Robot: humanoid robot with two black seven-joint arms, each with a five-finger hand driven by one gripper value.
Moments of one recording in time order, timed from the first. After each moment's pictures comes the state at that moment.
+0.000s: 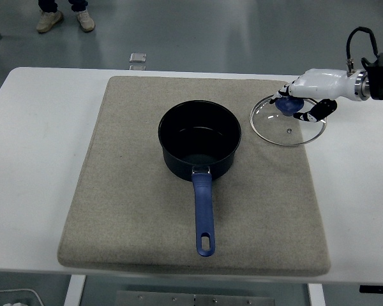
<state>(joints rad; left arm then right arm) 0.02 0.00 -0.14 -0.13 0.08 -0.04 -0.04 1.39 -0.42 -0.32 0.67 -1.48 -0.01 0.61</state>
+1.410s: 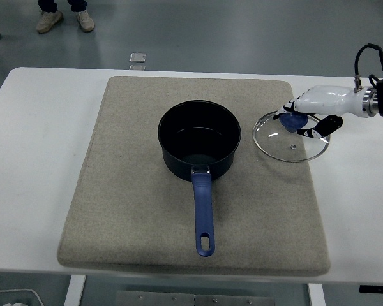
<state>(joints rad) 0.02 0.00 -0.14 -0.13 0.08 -0.04 -0.04 1.35 -0.51 -0.31 0.80 -1.46 -0.01 0.61</state>
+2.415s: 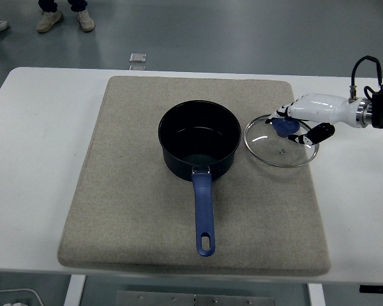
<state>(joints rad) 0.02 0.00 -0.14 -0.13 0.08 -0.04 -0.04 1.29 -0.50 -0.30 0.79 -1.38 -0.08 0.61</state>
